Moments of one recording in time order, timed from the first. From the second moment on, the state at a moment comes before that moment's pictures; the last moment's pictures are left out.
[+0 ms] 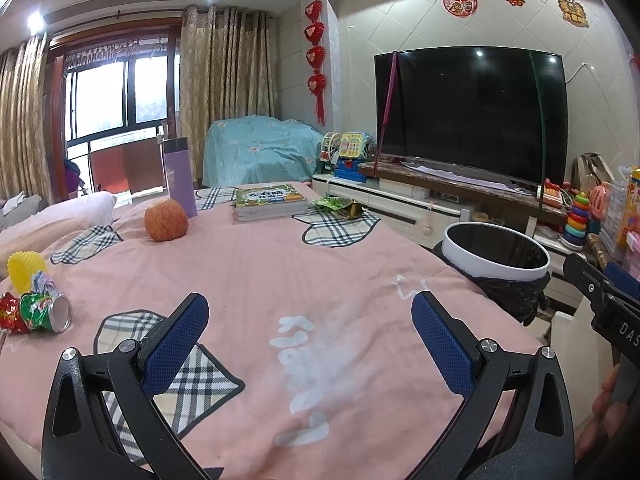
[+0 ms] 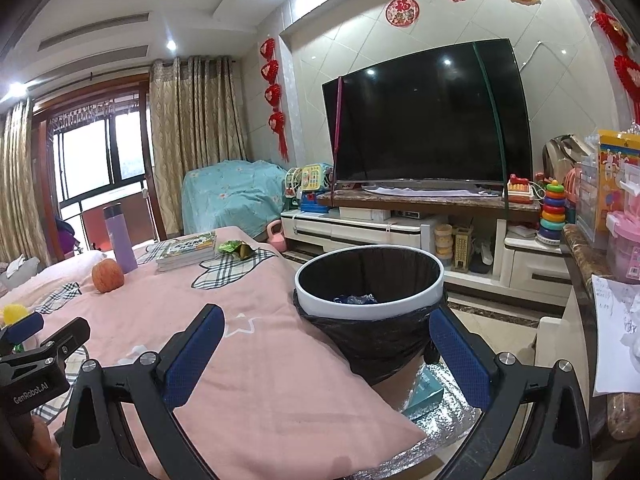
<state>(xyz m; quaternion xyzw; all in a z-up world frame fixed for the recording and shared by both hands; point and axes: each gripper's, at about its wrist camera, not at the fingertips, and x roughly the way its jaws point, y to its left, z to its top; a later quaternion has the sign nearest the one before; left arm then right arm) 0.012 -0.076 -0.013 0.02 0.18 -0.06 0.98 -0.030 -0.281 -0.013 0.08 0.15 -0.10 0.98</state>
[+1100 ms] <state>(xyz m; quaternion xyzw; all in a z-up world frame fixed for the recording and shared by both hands) 0.016 -0.077 -0.017 0.03 0.19 -0.06 0.98 -0.030 -0.277 -0.009 0.08 0.15 -0.09 0.98</state>
